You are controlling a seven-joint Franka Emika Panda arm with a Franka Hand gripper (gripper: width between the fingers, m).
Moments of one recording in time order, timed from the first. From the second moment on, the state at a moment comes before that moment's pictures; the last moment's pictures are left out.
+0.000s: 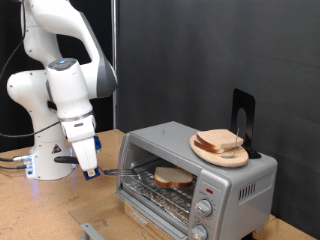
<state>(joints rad) -0.03 -0.26 -0.09 -2.79 0.36 2.60 -0.85</state>
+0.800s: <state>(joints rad) -0.04 -0.54 -0.25 -2.78 0.58 2.46 -0.99</state>
